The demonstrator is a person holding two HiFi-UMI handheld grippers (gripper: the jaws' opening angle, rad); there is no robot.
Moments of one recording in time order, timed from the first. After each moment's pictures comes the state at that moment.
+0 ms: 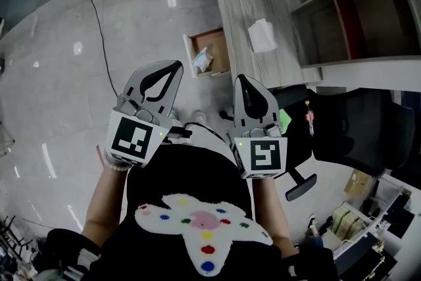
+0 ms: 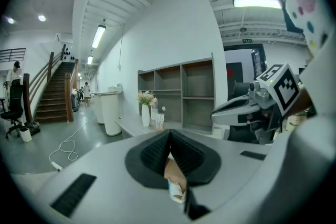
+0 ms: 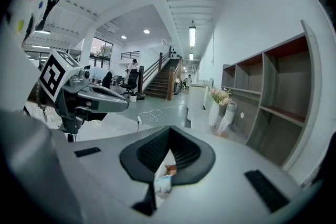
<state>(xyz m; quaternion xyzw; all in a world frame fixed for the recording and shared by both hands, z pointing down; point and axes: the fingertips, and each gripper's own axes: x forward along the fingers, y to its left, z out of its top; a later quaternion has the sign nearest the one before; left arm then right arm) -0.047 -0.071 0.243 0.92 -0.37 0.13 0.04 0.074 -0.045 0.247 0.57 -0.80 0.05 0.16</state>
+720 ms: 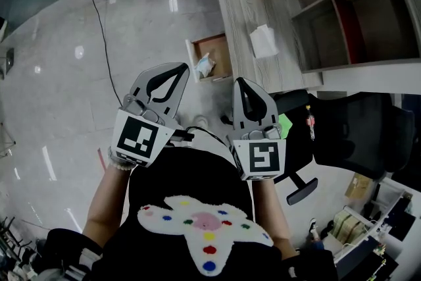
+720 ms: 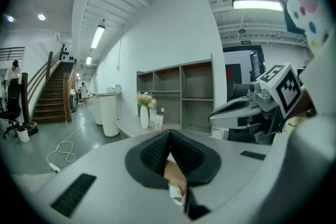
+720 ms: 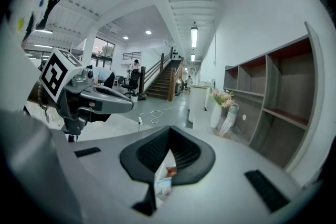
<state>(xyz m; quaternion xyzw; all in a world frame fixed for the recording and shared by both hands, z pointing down) -0.042 -0.075 0.238 0.92 -0.37 0.13 0.04 0.060 -0.048 0.238 0.56 -0.81 0.05 0.15</state>
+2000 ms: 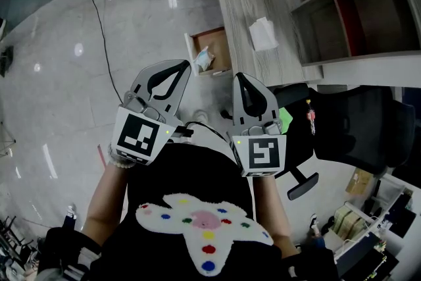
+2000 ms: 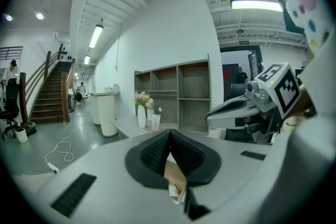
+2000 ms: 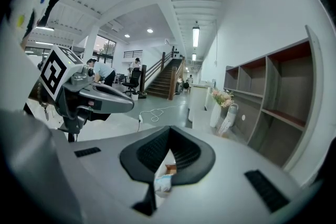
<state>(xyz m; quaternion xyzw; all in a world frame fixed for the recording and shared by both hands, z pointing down) -0.034 -0.066 0.242 0.92 -0.36 0.13 0.04 0.061 -0.042 0.243 0.56 -0.81 0.04 0.16</state>
